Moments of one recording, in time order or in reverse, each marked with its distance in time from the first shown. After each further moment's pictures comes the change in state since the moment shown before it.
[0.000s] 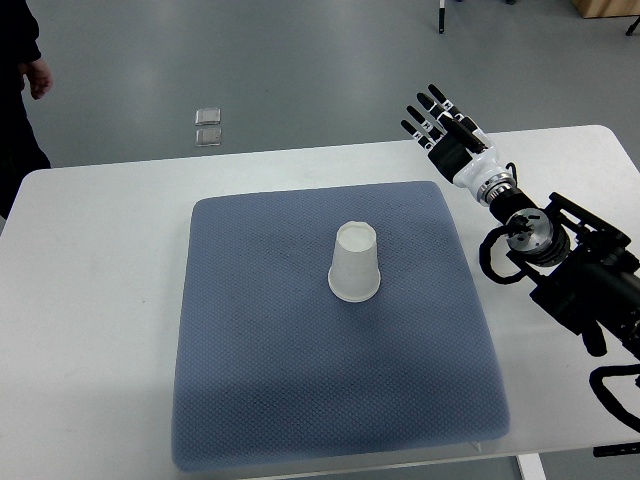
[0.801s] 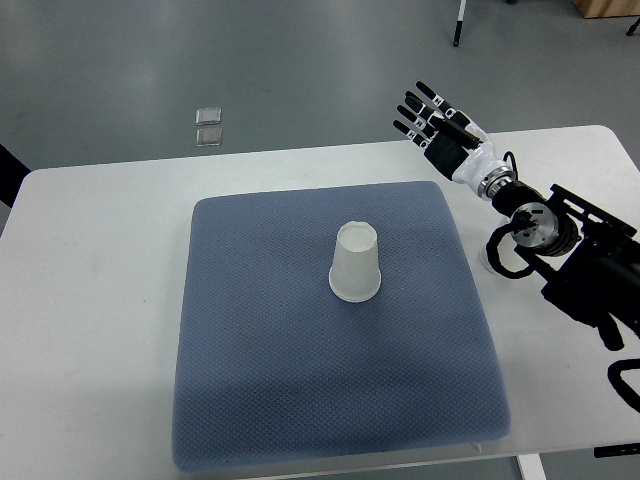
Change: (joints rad) left arm 0.000 0.000 0.000 0.000 0.000 0.000 -0.001; right arm 0.039 -0.079 -0.123 0.066 -0.077 0.003 -0.011
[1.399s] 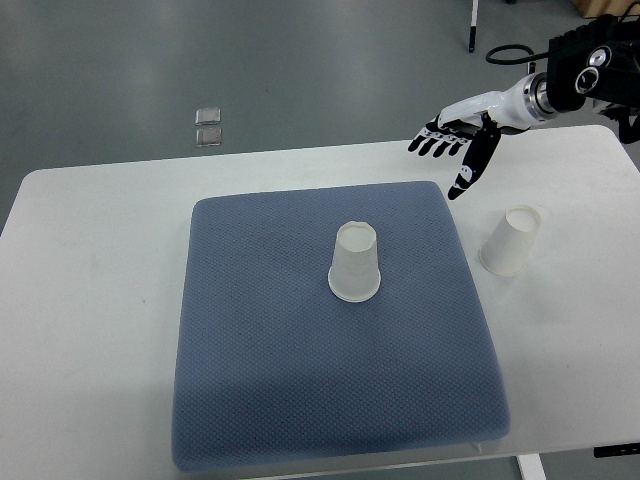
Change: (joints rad) left arm -0.001 0.000 0.000 -0.028 0.001 0.000 0.000; right arm 0.922 -0.315 -1.343 0.434 -0.598 0.159 -0.154
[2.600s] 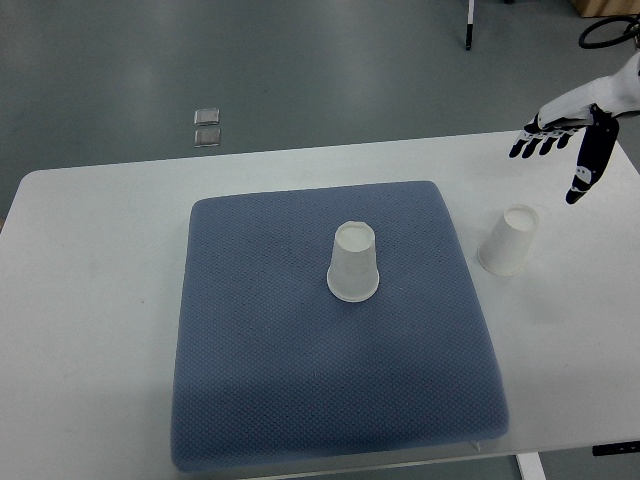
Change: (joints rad) left arm 0.000 0.000 0.001 -0.021 0.000 0.000 0.002; right arm 0.196 -0.236 -0.164 0.254 -0.133 -0.009 -0.058
